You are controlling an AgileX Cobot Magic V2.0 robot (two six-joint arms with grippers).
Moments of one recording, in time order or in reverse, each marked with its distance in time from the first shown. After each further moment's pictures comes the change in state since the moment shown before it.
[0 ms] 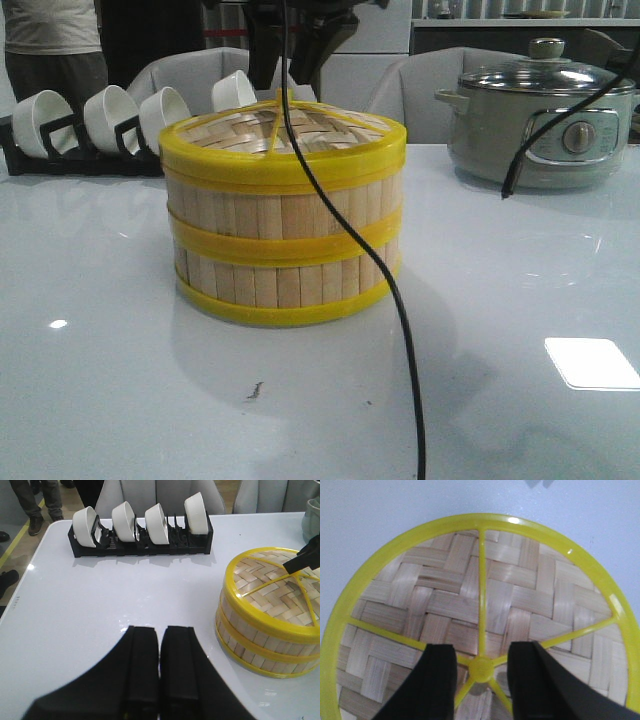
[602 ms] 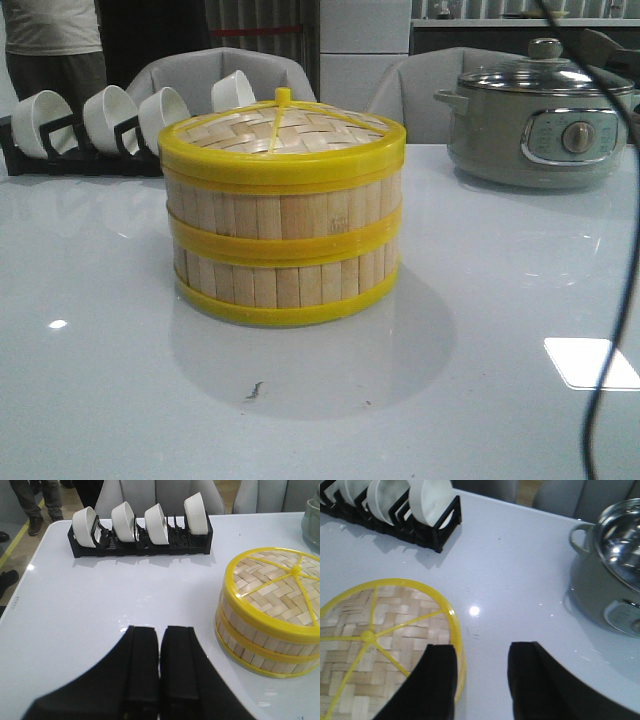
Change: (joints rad) left arm 0.000 0.000 0.000 0.000 0.000 0.000; right arm -0.272 -0.688 0.663 0.000 -0.345 0.000
